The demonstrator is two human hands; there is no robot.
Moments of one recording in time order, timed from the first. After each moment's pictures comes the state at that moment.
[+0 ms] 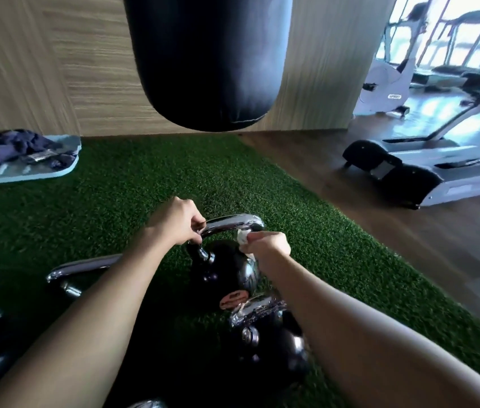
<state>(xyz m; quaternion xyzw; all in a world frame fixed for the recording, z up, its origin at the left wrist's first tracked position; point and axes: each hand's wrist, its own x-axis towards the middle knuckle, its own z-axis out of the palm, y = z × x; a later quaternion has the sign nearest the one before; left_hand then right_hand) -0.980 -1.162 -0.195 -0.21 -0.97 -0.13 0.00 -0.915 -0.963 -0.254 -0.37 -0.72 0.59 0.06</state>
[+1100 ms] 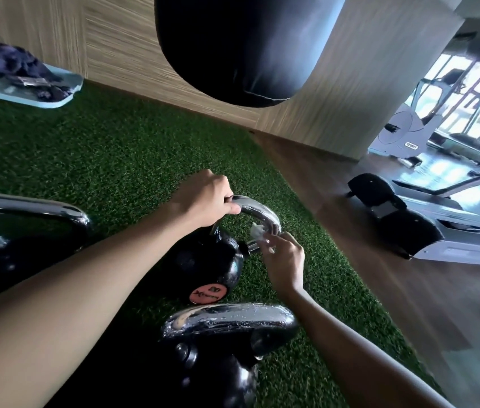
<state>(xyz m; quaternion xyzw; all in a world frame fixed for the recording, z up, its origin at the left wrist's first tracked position) -0.987 -1.063 -0.223 -0.25 -0.93 -0.25 0.12 -0.938 -0.835 -0.335 -0.02 -0.92 0.25 0.31</state>
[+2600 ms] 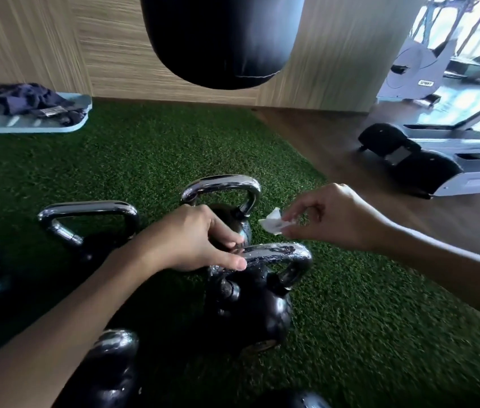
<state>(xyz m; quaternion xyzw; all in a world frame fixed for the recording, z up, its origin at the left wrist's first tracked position) -0.814 -1.138 -0.171 -0.26 -0.92 -0.25 -0.14 -0.792 -0.866 -0.157 0.17 -0.95 0.27 0.04</state>
